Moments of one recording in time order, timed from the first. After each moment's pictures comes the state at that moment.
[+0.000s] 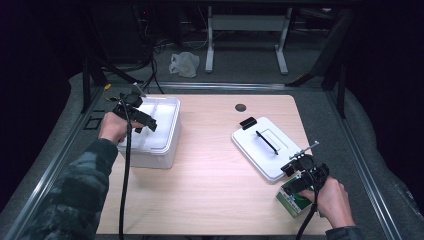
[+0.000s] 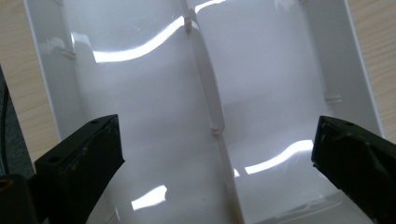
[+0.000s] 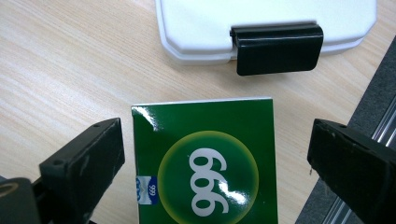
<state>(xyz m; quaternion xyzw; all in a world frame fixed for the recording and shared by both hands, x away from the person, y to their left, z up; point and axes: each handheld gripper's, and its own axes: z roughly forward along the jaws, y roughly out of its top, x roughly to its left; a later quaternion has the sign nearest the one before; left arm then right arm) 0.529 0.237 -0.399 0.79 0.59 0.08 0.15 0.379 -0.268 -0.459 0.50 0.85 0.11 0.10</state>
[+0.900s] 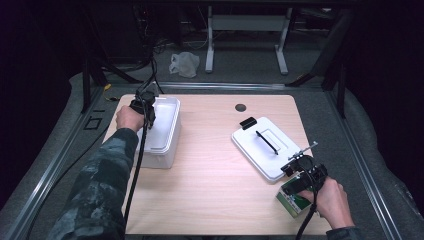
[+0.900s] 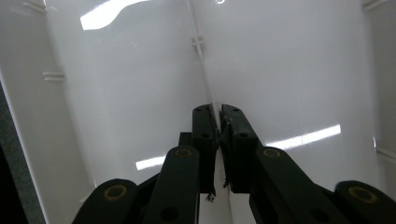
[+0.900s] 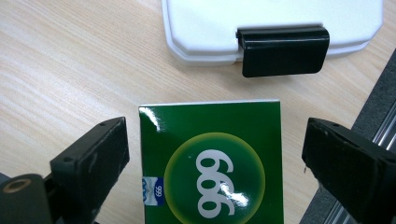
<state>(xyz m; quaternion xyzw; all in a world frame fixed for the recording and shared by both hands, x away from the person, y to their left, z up) 0.566 0.208 -0.419 0.79 0.61 0.09 0.04 0.378 -0.265 -0.459 0.50 0.85 0.12 0.10</state>
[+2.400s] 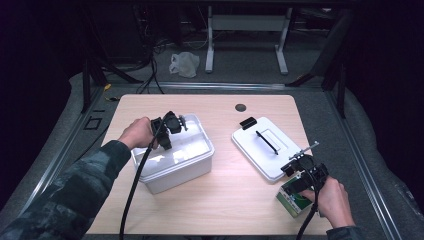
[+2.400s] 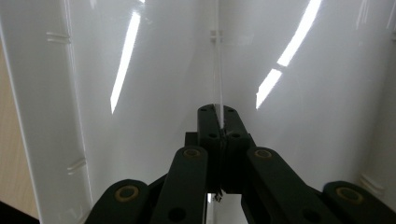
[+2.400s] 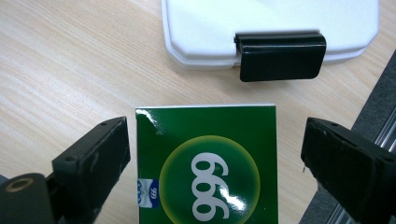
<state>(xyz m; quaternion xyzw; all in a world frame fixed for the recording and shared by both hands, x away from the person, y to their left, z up) 0.483 0.133 -0.415 0.98 0.21 0.07 0.02 0.379 -0.268 -0.459 0.49 0.86 0.12 0.10</state>
